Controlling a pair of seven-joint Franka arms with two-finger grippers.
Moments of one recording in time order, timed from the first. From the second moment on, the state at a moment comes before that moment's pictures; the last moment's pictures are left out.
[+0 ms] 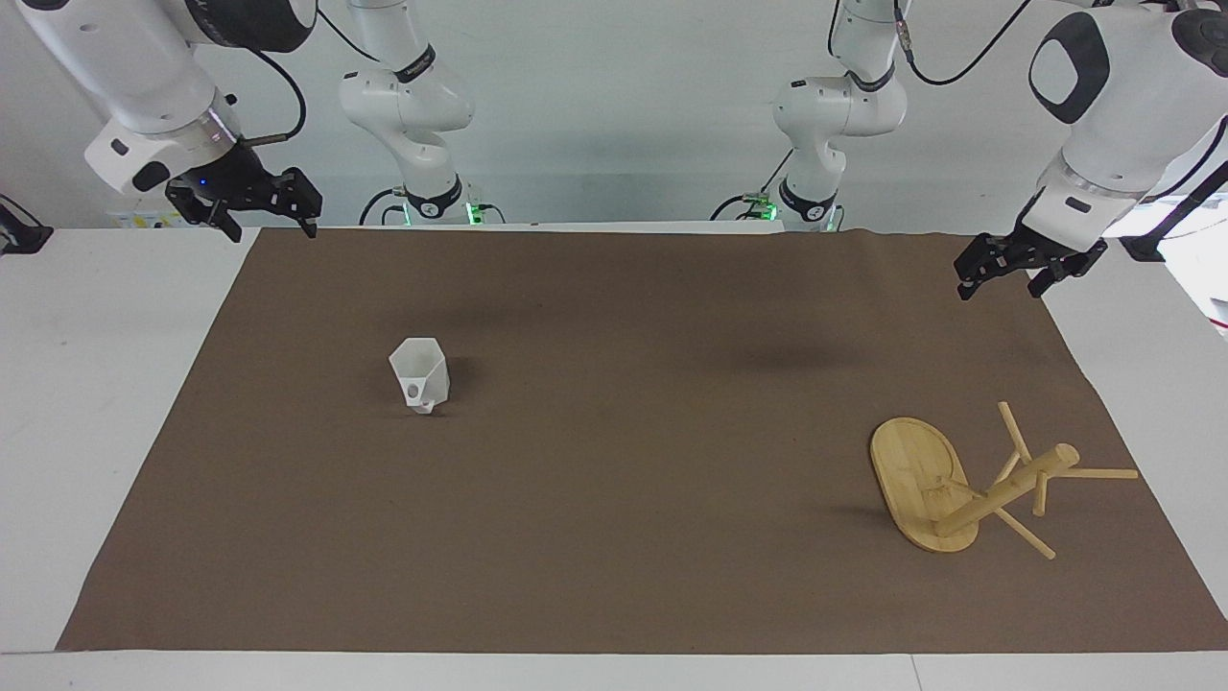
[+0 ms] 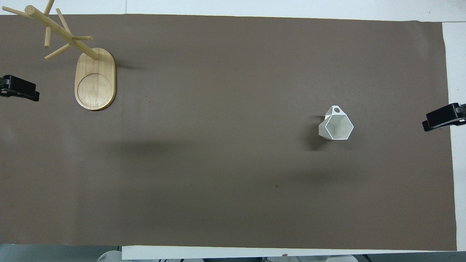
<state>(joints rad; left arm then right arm) -0.11 0.00 0.05 -1.64 0.04 1.62 0.04 -0.07 -0.05 -0.02 -1.60 -0.03 1.37 -0.17</state>
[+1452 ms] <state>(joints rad) -0.11 0.00 0.05 -1.64 0.04 1.62 0.04 -0.52 0.33 -0.03 -1.79 0.76 1.51 -2.14</state>
